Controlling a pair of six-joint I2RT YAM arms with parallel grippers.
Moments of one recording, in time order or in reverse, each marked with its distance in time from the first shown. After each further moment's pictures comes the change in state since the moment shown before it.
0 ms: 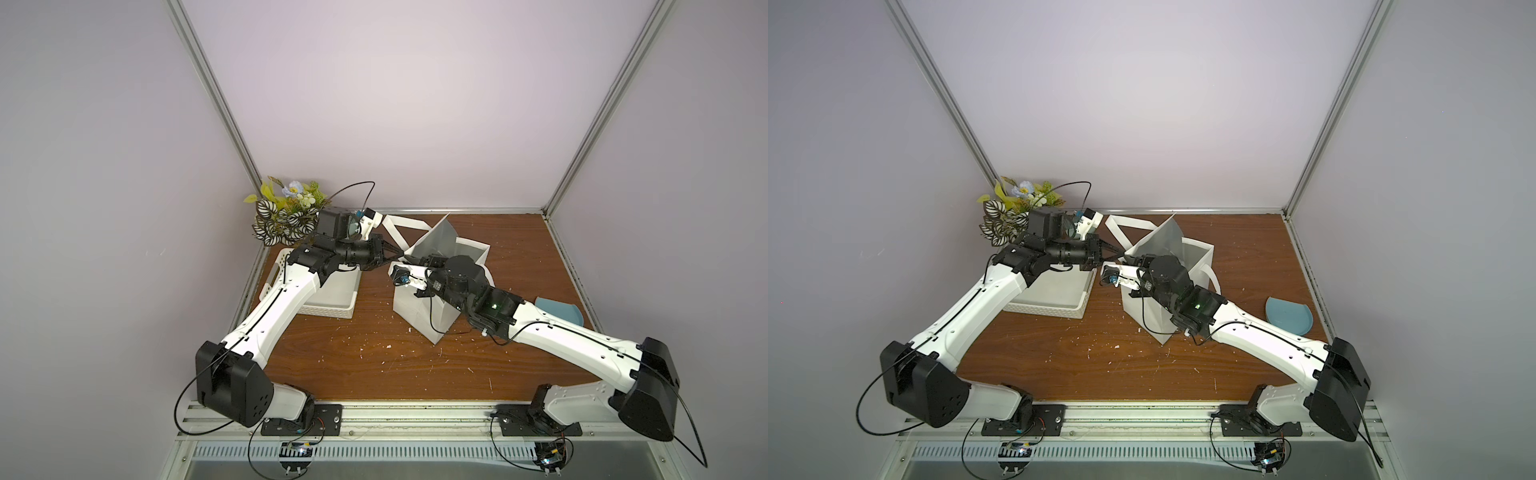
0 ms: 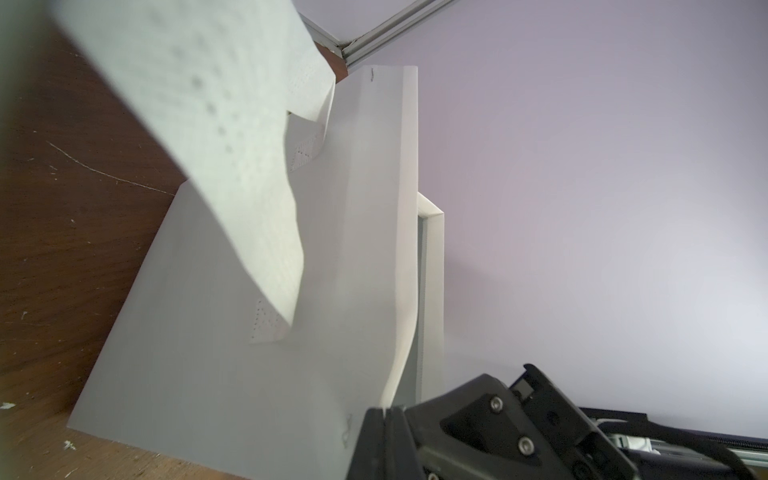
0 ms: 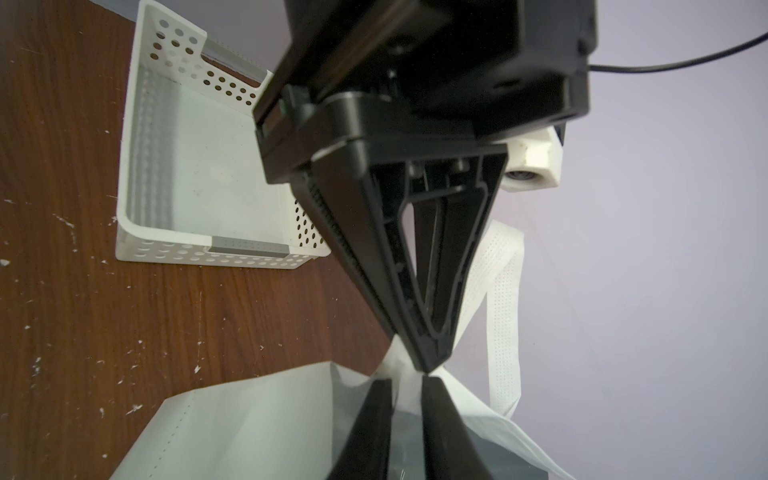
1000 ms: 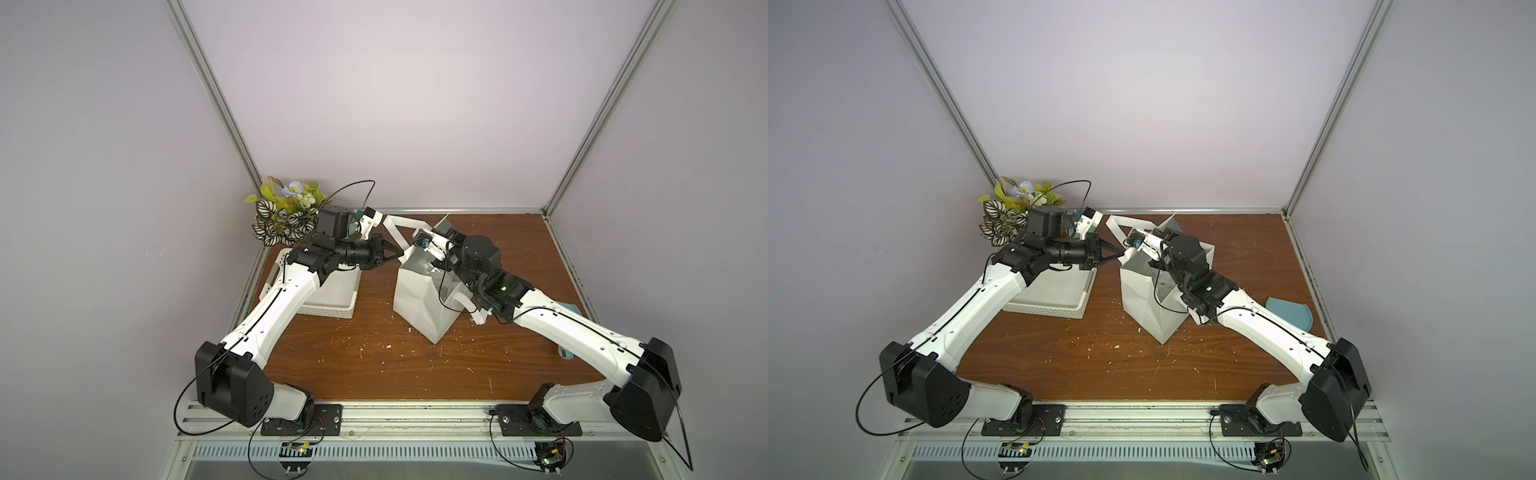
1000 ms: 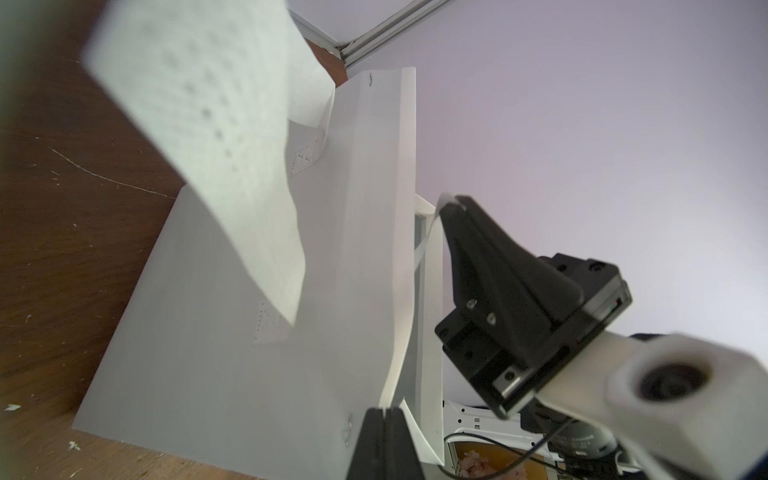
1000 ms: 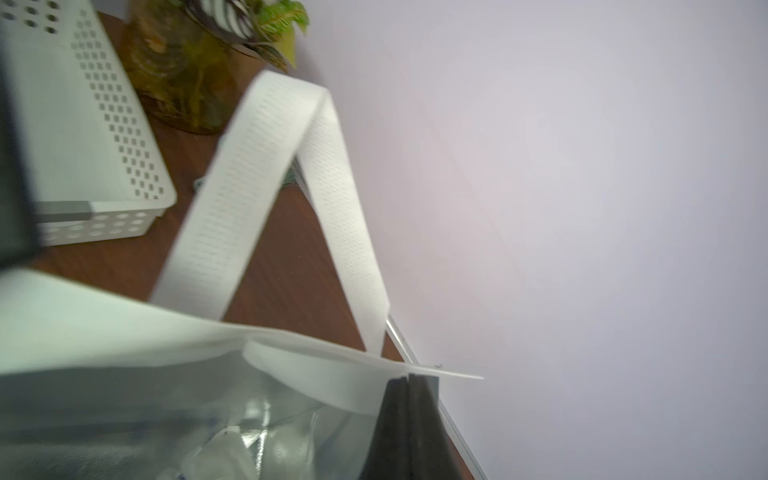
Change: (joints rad) left arm 0.000 0.001 0.021 -0.023 -0.003 0.020; right arm -0.206 0.022 0.049 0.056 0.147 0.055
